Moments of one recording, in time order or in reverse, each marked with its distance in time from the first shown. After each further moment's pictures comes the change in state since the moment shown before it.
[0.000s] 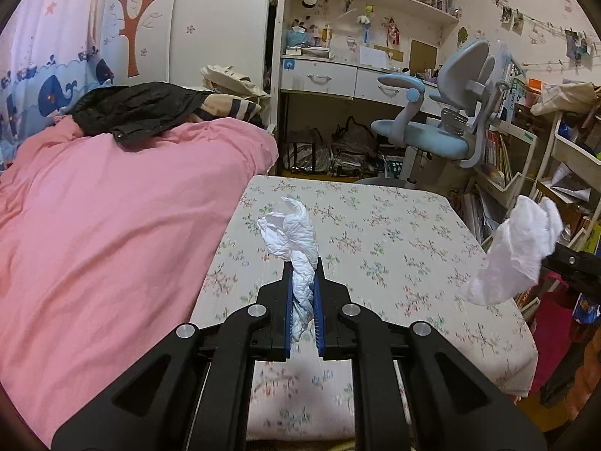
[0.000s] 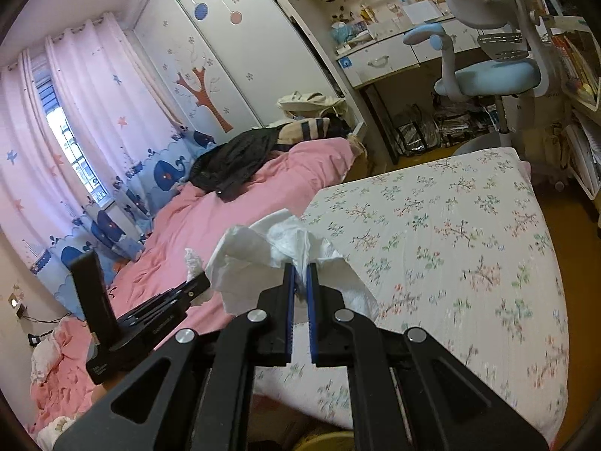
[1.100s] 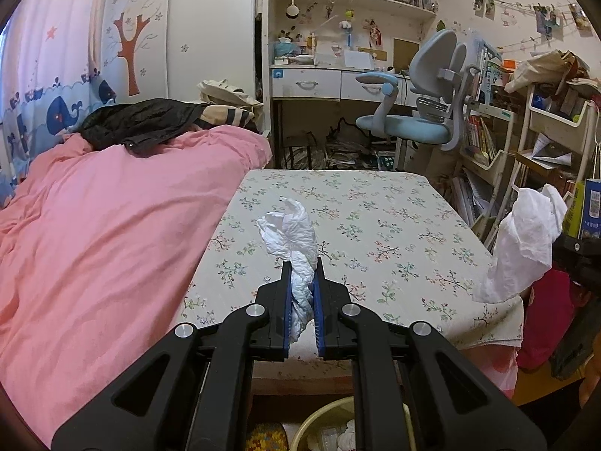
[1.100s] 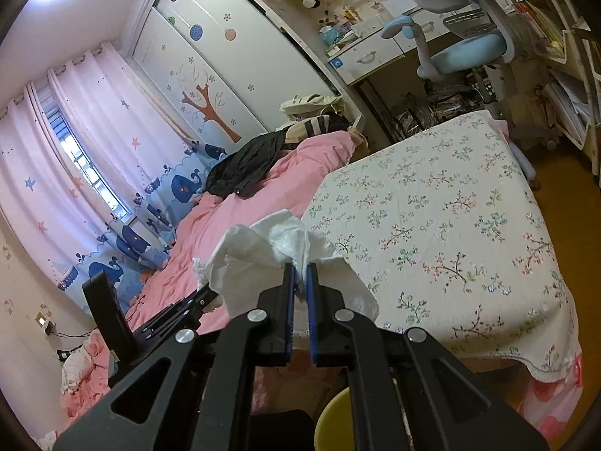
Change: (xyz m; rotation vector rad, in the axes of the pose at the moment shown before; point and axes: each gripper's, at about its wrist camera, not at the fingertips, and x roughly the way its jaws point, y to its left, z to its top) left arm -0.088 -0.039 -0.066 0.079 -0.038 0.019; right arm -0.073 -0.007 -0.061 0.113 -0.025 0.063
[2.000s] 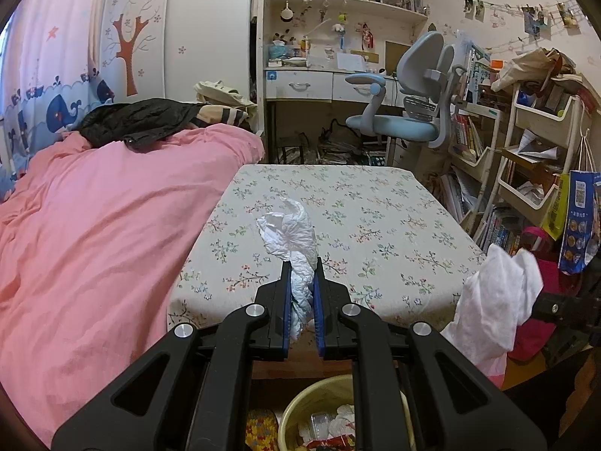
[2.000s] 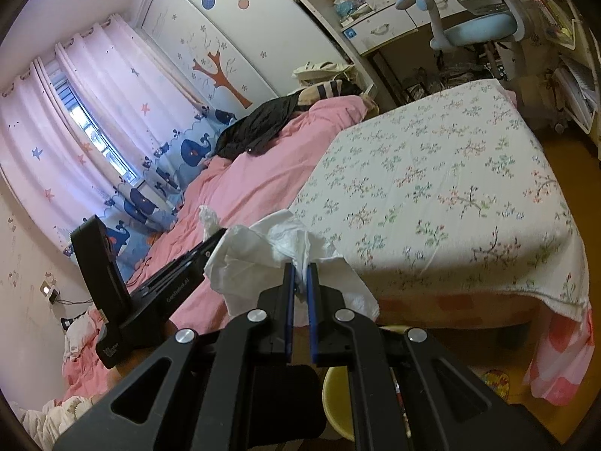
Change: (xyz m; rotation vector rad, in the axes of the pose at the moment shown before) left arm -0.035 -0.012 -0.031 0.004 -0.011 -0.026; right arm -0.009 0.018 -0.058 -0.036 0.117 0.023
